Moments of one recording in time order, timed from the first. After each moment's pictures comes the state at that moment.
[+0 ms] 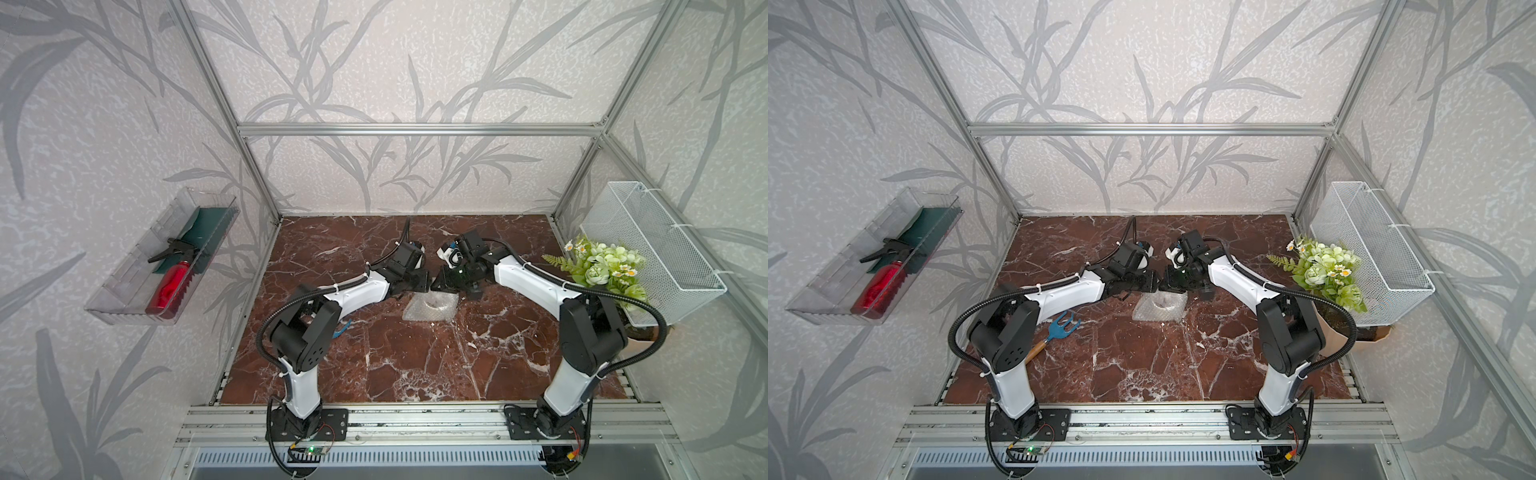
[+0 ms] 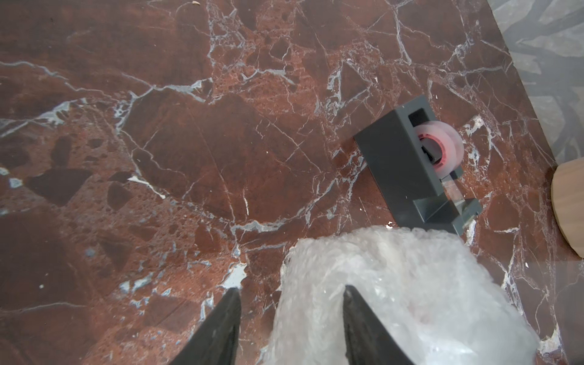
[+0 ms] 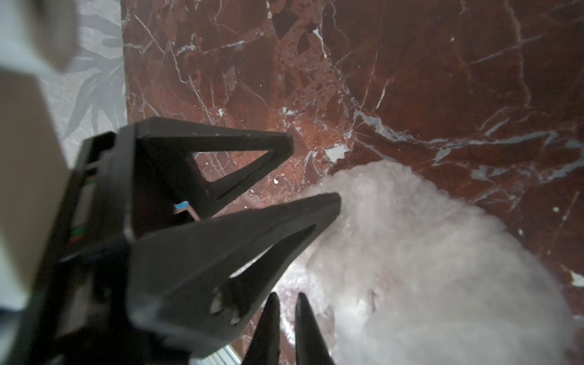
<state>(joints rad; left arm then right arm) -0.64 1.85 1.24 -0.21 0.09 -0.42 0.49 1.79 1.32 -0.60 -0.53 0.48</state>
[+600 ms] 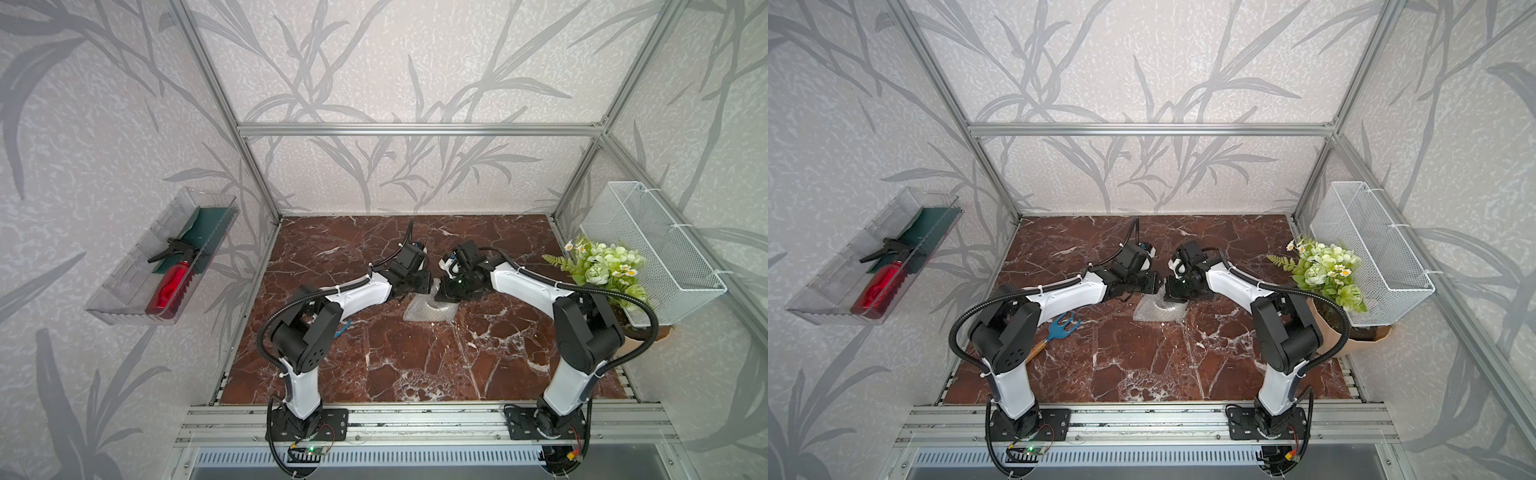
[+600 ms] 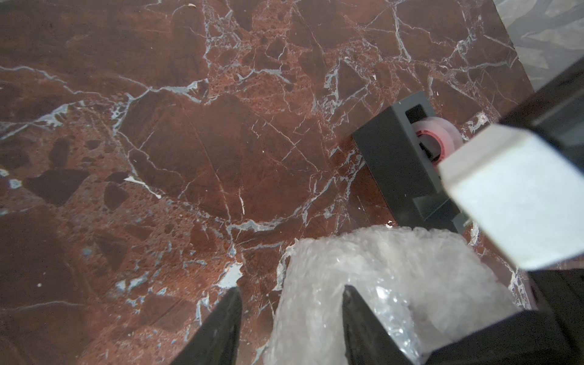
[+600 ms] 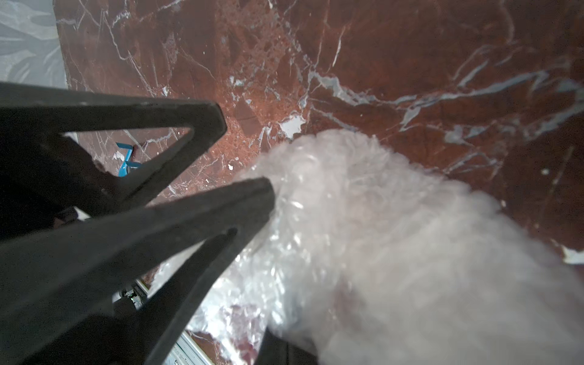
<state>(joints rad) -0.67 1.85 1.24 -0.21 0.06 -0.41 0.49 1.77 1.23 -0.60 -0.47 0.48</state>
